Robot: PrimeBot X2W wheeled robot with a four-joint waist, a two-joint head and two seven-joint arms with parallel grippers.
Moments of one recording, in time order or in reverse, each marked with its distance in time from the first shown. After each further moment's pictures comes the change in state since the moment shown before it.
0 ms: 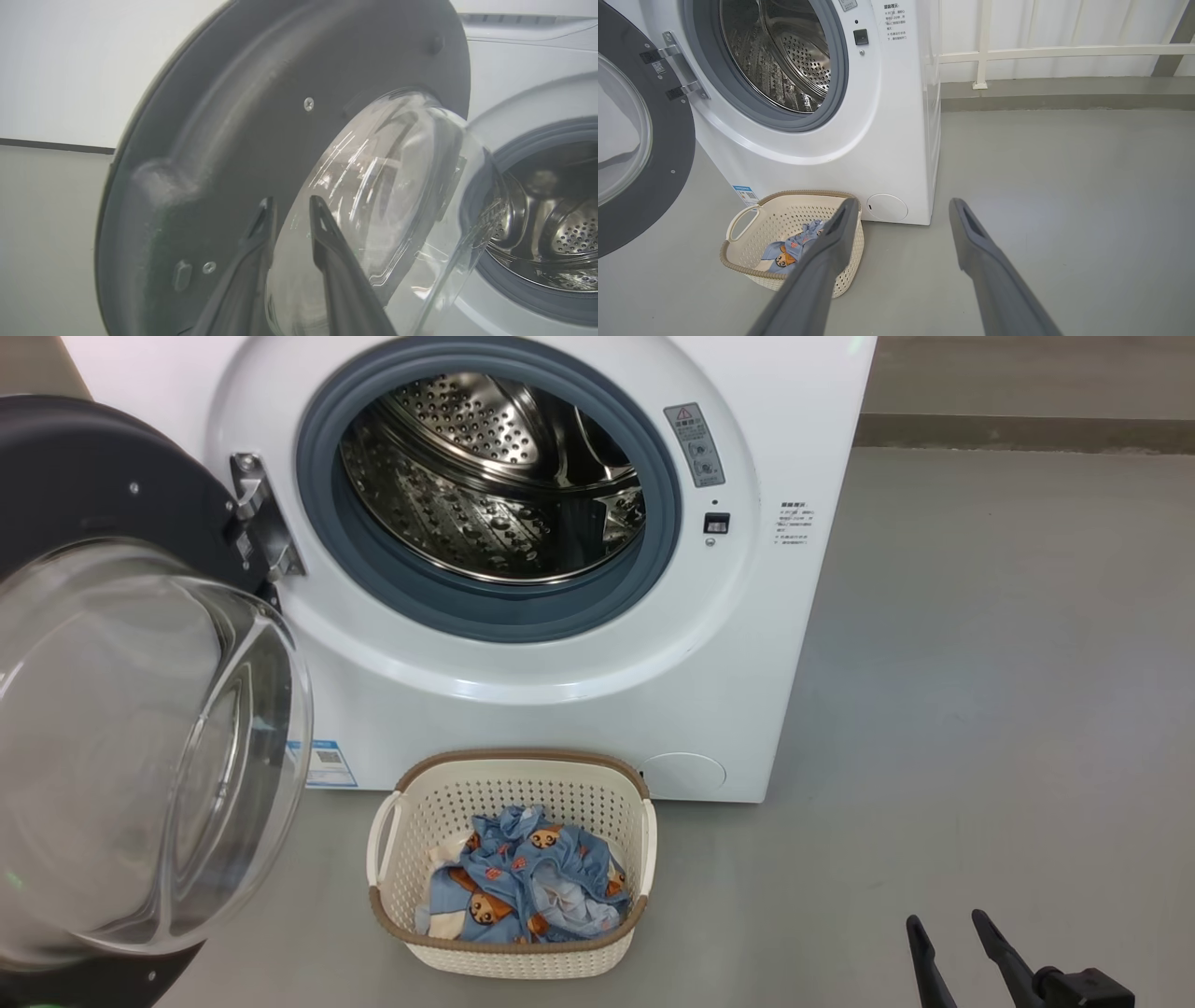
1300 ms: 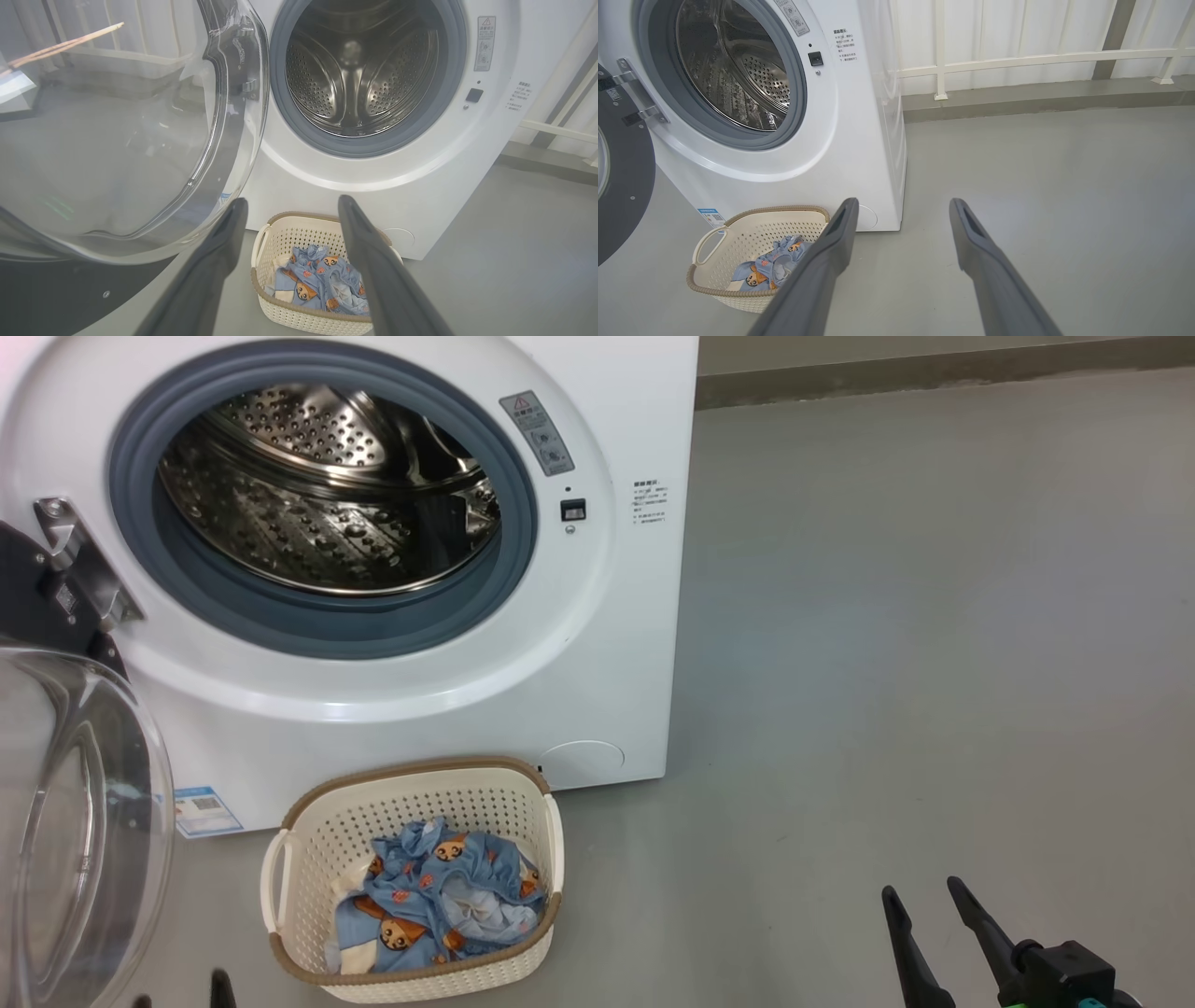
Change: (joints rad) left arm 0.206 -0.049 -0.230 -0.042 0.026 -0.204 0.003; right arm -0.035 -0.003 0.047 -0.033 0.001 0.000 0.000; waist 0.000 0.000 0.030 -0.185
